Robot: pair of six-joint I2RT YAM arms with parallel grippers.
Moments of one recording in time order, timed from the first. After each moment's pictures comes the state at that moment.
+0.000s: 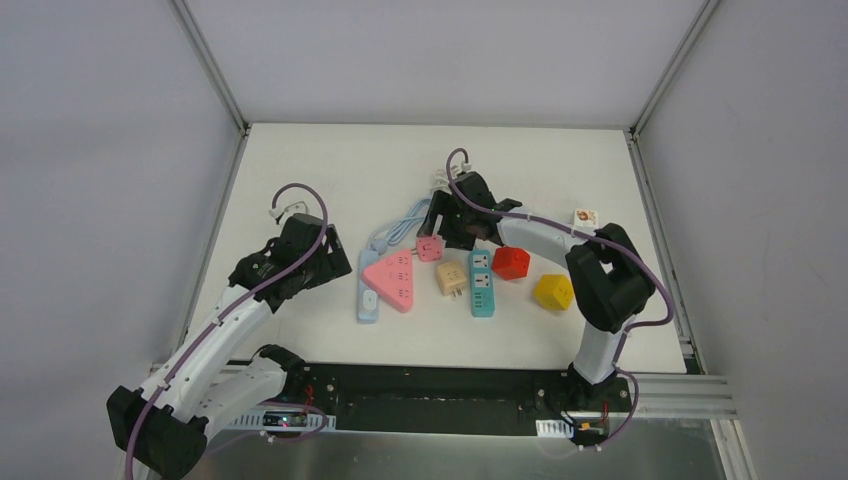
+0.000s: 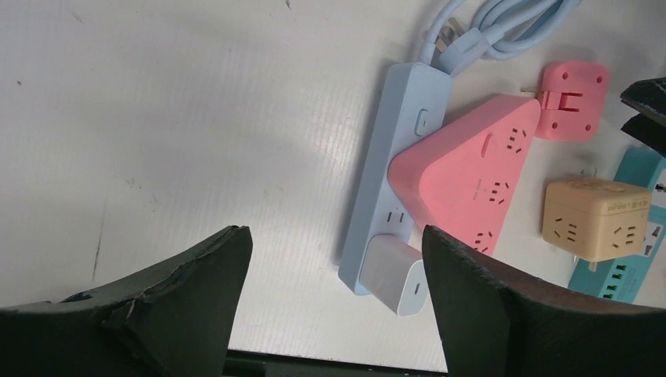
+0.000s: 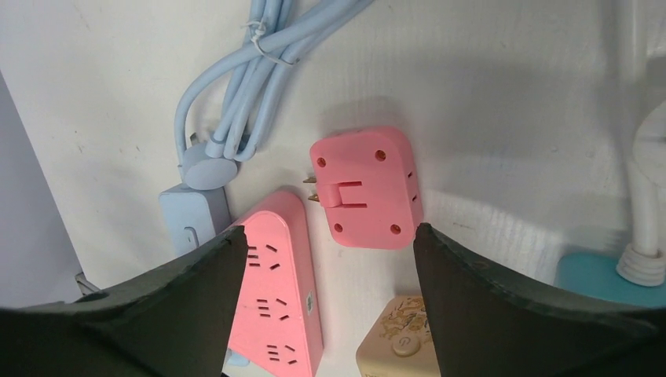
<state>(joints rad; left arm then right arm) -0.45 0.88 0.80 -0.82 -0.29 -0.71 0.67 1.82 1.21 -0.26 -0.10 0.86</state>
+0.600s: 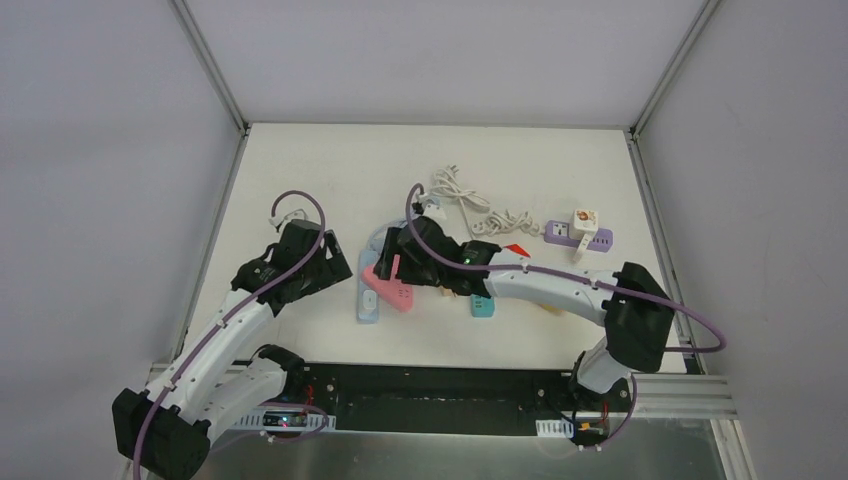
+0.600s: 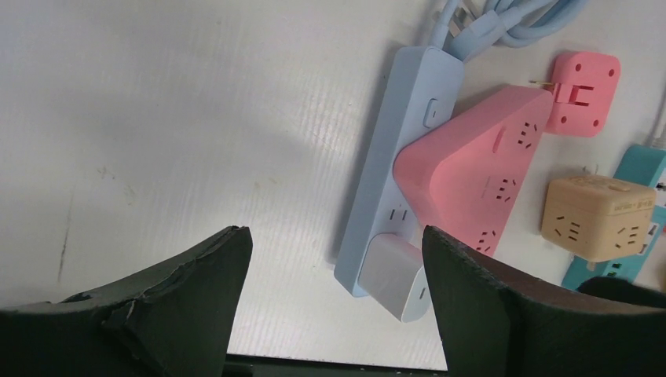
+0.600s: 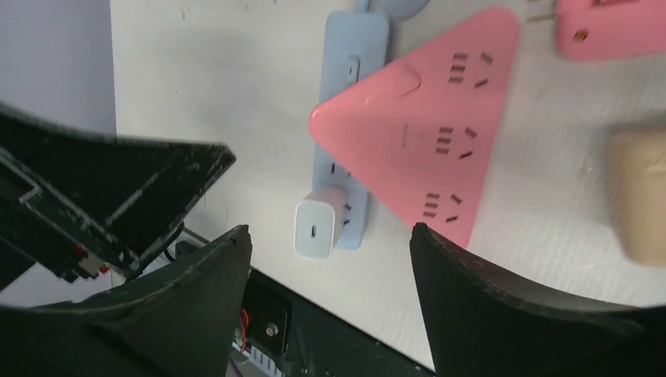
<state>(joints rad) -0.42 0.86 0.72 -0.77 -0.24 -0.74 1.06 1.61 1.21 -0.33 0.19 0.98</state>
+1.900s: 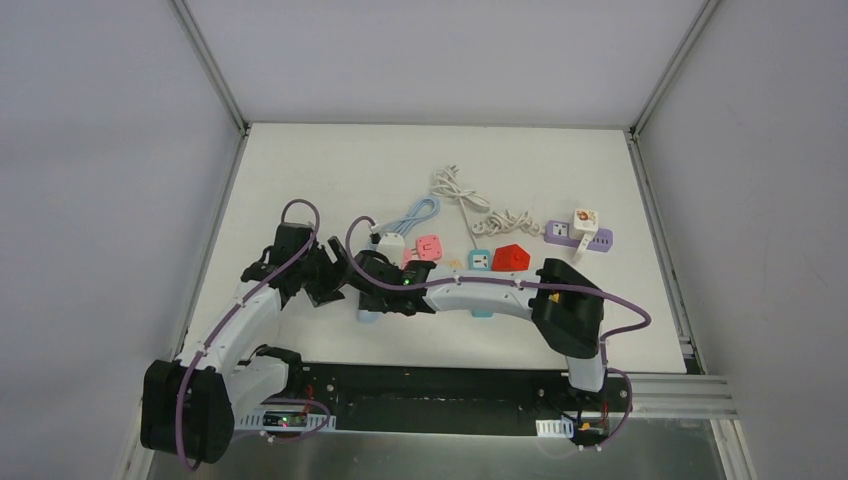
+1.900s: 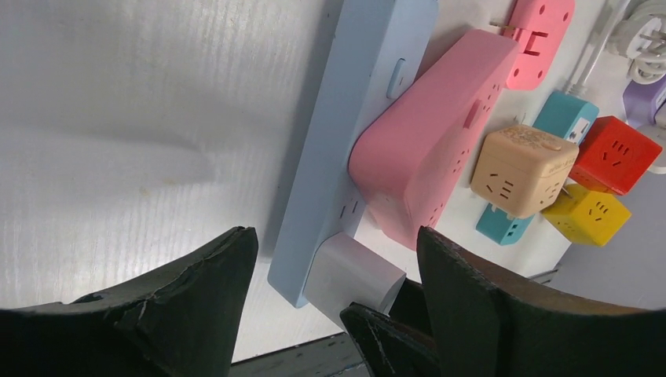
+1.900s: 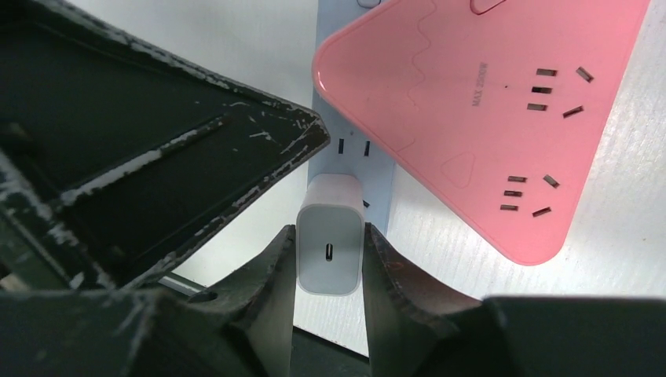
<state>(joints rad) -0.18 0.98 0.54 -0.50 0.28 -0.79 1.28 1.94 1.46 -0.50 0.35 1.10</state>
